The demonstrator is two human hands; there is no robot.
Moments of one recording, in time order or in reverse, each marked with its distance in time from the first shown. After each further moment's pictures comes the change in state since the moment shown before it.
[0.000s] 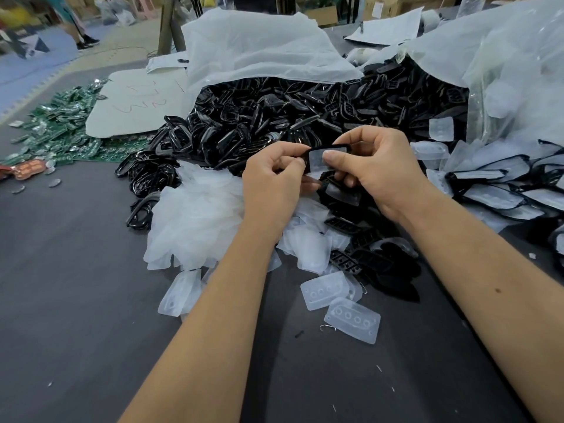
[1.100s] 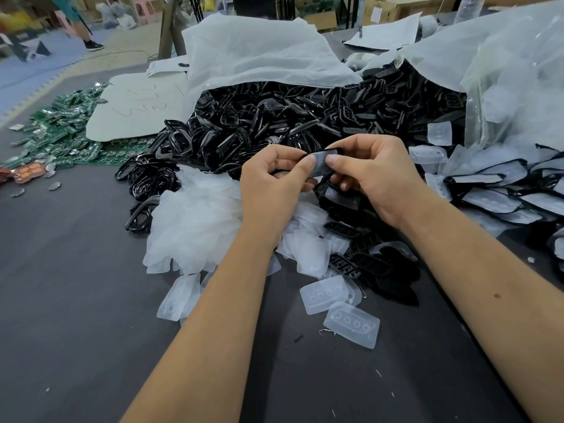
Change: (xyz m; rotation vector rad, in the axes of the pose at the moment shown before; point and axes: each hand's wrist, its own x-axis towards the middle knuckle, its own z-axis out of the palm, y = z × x) left_hand 0.000 -0.002 -0.003 0.013 0.017 0.060; right_hand 0.001 0.004 -0.003 0.019 -0.056 0.003
